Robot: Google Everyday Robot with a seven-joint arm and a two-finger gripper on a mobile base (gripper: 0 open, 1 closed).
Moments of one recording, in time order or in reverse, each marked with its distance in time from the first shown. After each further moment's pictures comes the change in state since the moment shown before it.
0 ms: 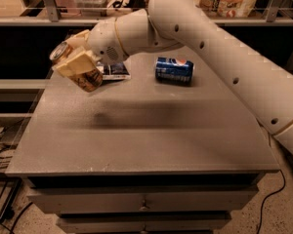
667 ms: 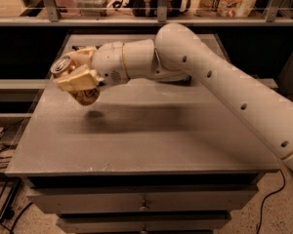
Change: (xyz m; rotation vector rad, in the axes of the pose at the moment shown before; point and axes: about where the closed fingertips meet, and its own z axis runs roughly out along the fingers) arm 0.018 0.022 0.007 0.021 -0.164 -0.006
